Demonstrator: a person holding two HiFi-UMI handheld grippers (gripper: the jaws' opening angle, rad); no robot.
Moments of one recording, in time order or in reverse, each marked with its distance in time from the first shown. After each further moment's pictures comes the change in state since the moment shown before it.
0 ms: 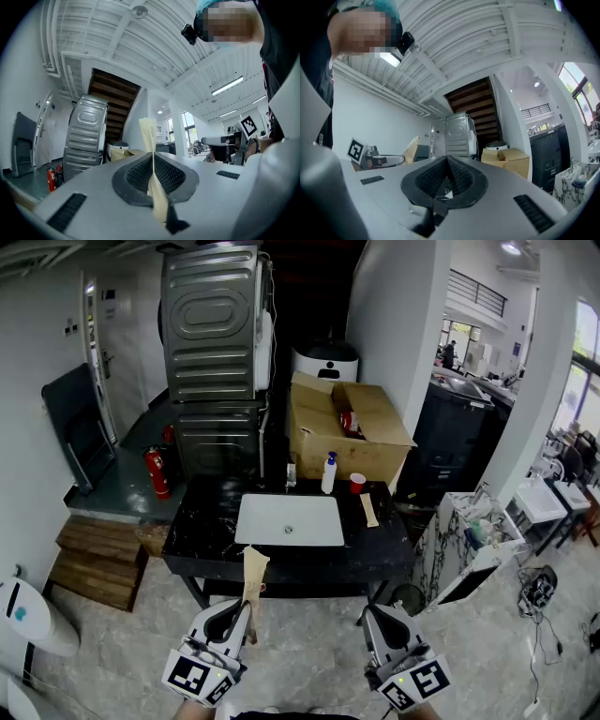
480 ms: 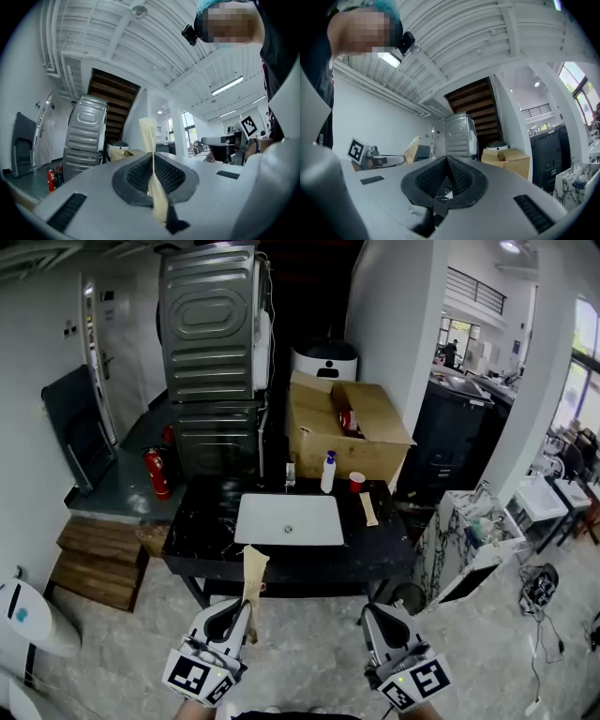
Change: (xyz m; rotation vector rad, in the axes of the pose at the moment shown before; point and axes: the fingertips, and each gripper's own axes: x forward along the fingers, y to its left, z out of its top) left arm 0.000 0.001 0.001 -0.001 -0.004 -0.003; right arm 0.002 0.003 0.001 -0.003 -0.003 0.004
